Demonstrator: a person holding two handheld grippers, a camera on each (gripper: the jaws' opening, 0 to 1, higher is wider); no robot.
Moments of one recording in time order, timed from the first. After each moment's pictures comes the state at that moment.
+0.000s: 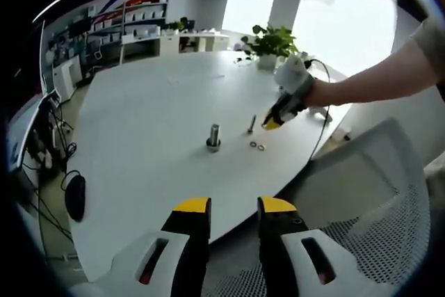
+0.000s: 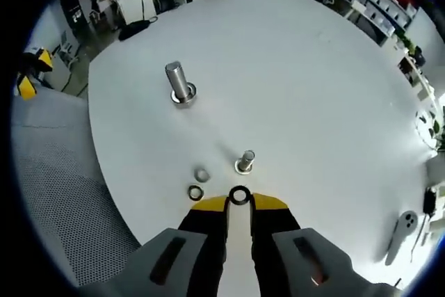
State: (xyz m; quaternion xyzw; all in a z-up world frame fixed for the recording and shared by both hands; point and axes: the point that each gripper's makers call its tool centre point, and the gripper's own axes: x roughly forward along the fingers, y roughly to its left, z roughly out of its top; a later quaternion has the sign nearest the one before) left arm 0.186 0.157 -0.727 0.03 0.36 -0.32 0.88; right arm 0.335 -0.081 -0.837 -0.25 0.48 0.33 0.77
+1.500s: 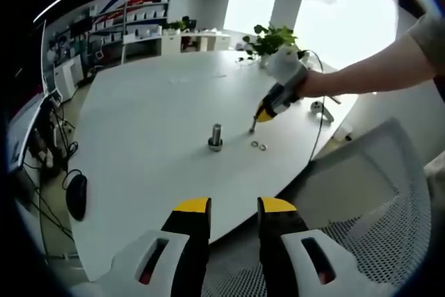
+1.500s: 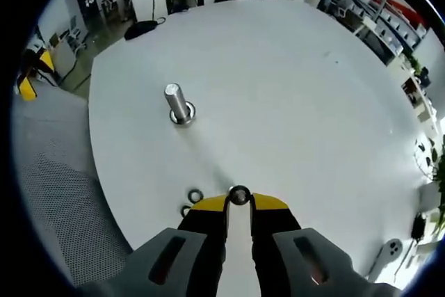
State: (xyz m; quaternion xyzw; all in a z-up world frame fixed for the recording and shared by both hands) left arm 0.187 0.159 -0.728 0.03 0.36 -0.31 0.88; right arm 0.358 -0.060 -0.832 -0.28 0.47 0.36 0.76
